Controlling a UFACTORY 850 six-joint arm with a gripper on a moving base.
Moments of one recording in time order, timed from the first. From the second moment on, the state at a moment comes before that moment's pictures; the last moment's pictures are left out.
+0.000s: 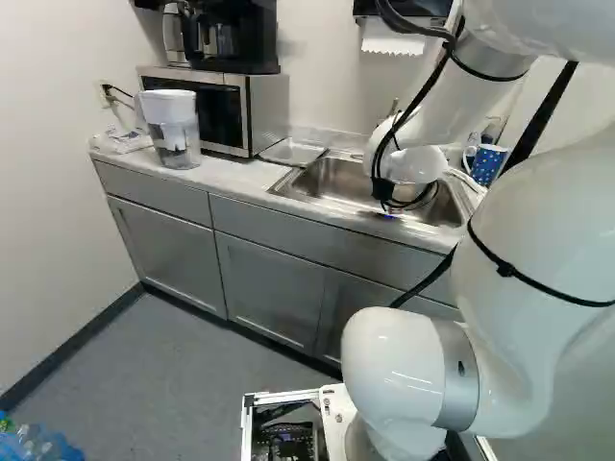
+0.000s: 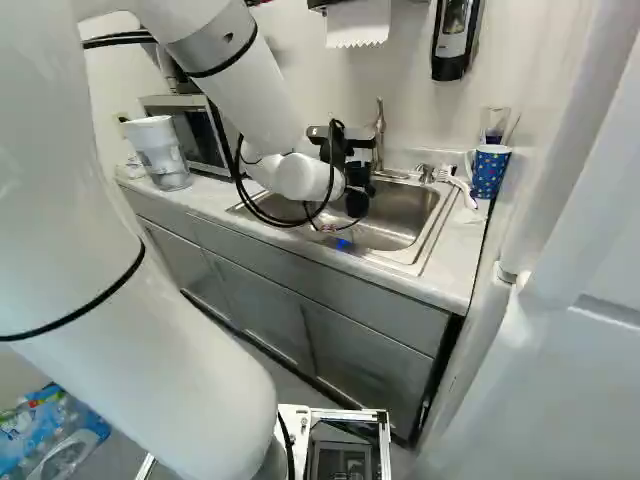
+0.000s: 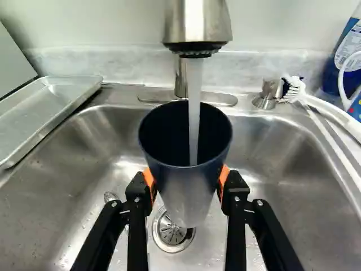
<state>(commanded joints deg) -18.6 3.0 -34.1 1.5 26.3 0.0</state>
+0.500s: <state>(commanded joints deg) -18.6 3.0 -34.1 1.5 26.3 0.0</state>
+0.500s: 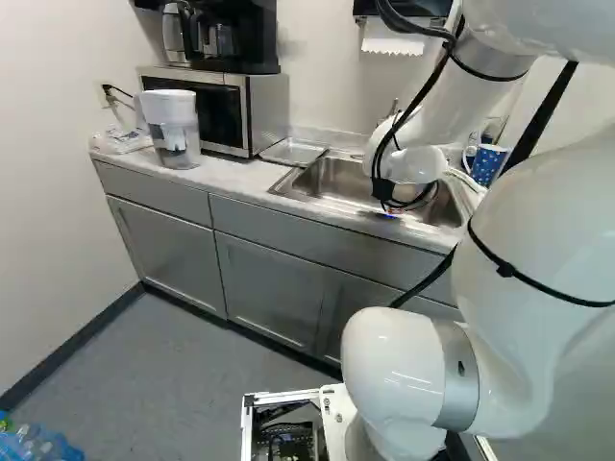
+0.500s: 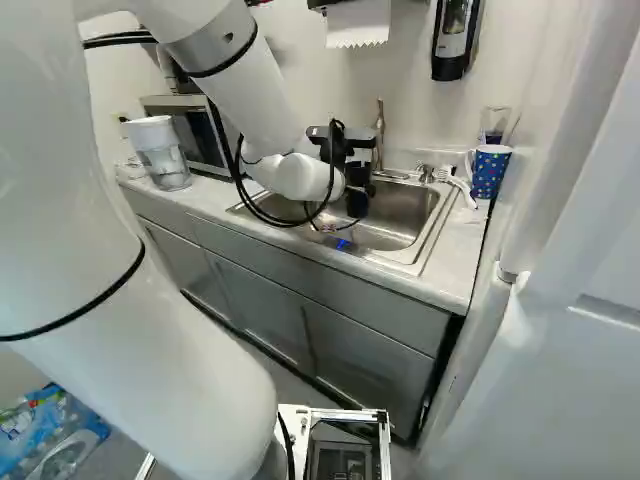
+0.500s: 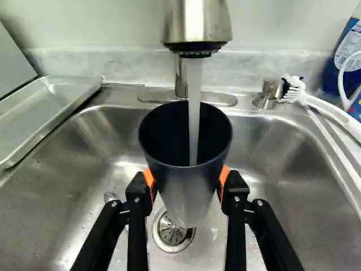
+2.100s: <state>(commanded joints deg) -18.6 3.0 -34.1 1.5 26.3 0.0</state>
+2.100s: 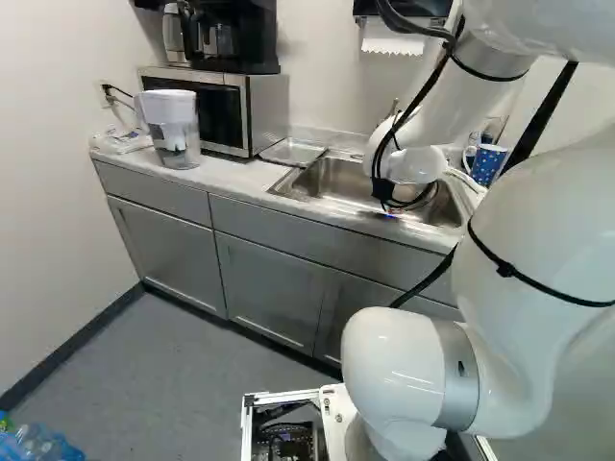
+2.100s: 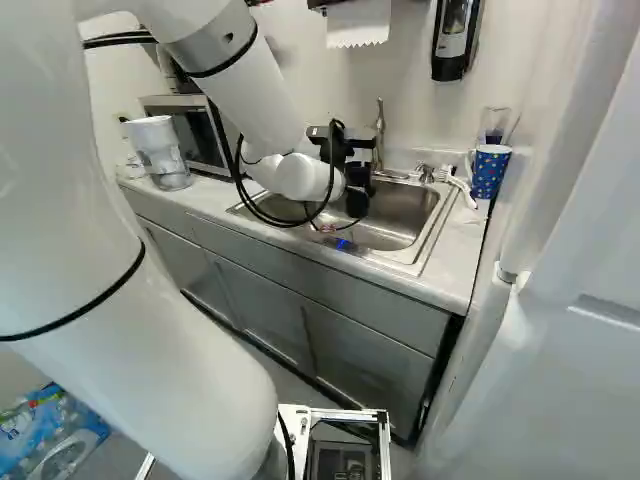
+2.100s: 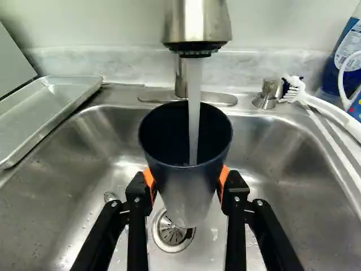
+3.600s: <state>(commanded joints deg) -18.6 3.0 -34.1 1.5 26.3 0.0</state>
